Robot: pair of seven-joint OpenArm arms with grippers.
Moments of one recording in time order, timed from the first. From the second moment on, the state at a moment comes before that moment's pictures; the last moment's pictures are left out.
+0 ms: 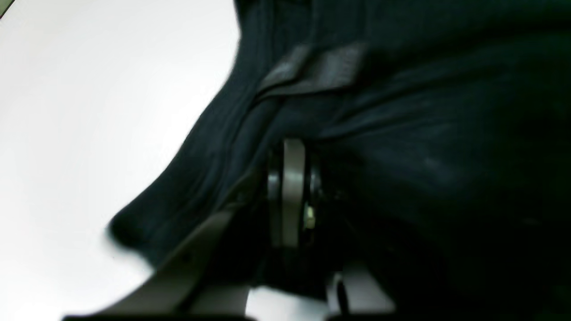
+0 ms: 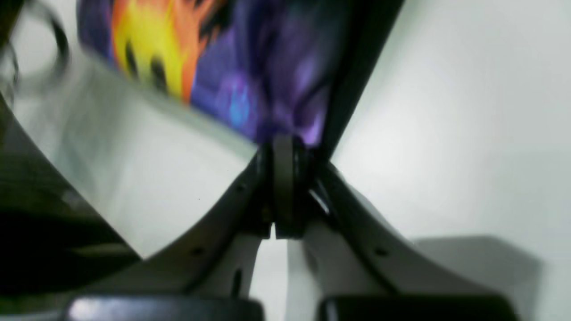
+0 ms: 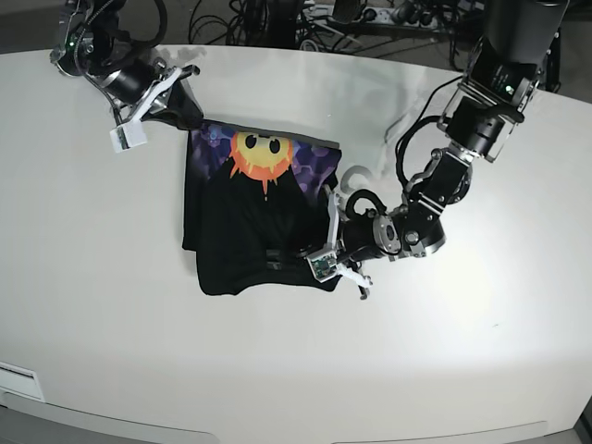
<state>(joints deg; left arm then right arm) -27.4 -18.3 35.8 63.6 -4.1 -42.1 5.8 -27.1 5.5 20.0 109.5 43.4 39.8 -55.5</state>
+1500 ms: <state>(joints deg) 18.1 -41.1 -7.2 125.2 -74.2 -41.4 66.5 -49.3 5.4 37.1 133.1 47.4 36.1 -56.0</state>
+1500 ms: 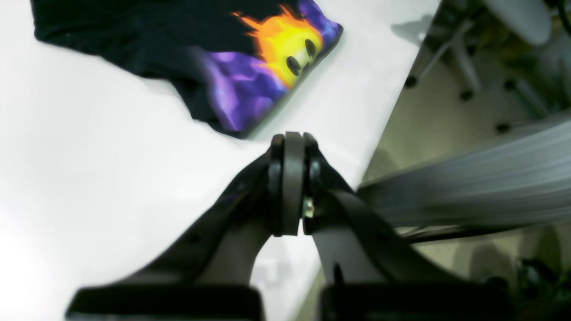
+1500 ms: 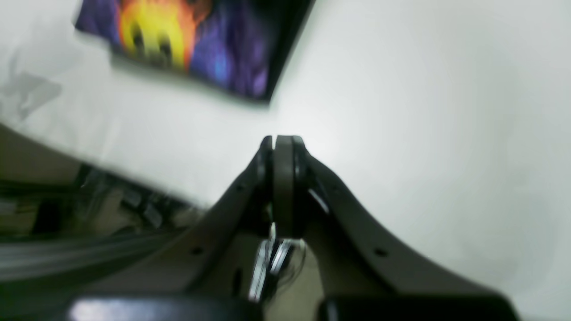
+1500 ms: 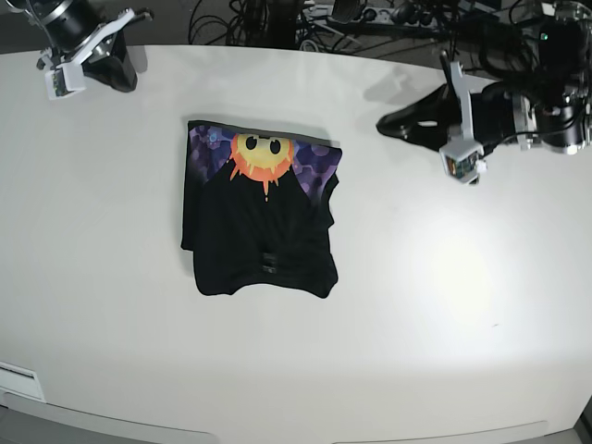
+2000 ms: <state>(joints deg) 58.2 -35.4 -20.8 134.3 -67.0 -41.7 66.9 -69.0 5.4 36.6 133.2 48.9 34.9 -60.5</state>
